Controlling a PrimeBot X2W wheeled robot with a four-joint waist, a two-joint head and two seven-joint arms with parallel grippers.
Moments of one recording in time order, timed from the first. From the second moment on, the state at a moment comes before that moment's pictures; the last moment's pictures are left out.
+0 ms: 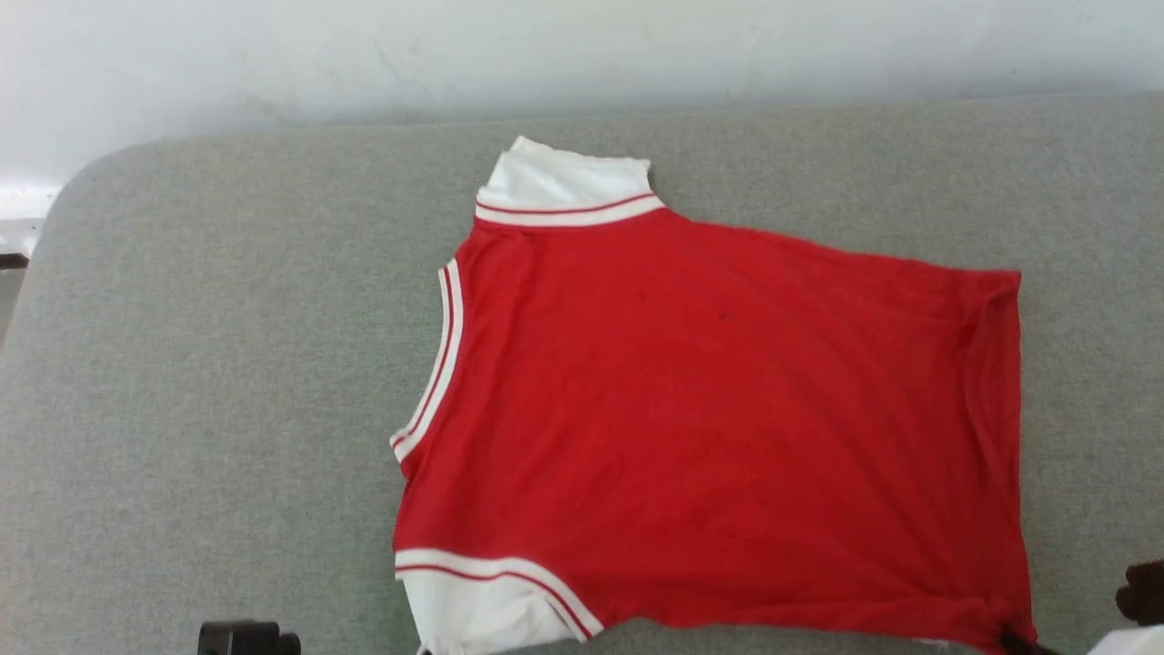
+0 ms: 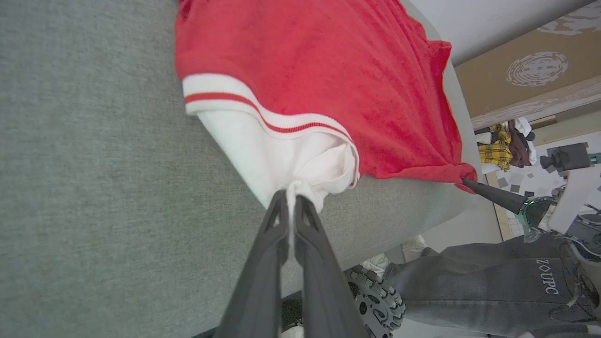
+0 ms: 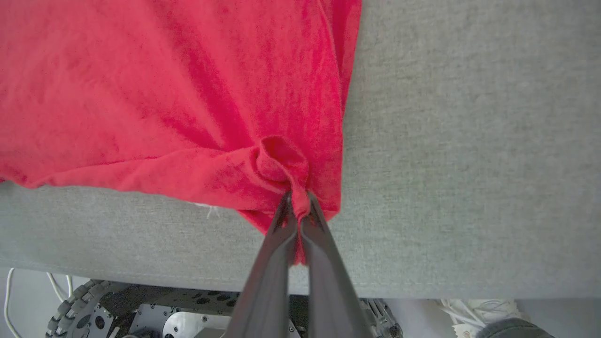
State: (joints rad) left arm 0.22 0.71 -0.54 -0.26 -1.14 0.03 0.06; right arm 0.31 -0.23 -0.18 -0.18 0.51 0.13 0.67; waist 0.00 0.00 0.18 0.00
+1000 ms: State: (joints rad) left arm 0.07 0.77 -0.44 -0.35 -1.02 0.03 -0.04; right arm 0.20 -0.28 -0.18 -0.25 0.50 0.13 0.49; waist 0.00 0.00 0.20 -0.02
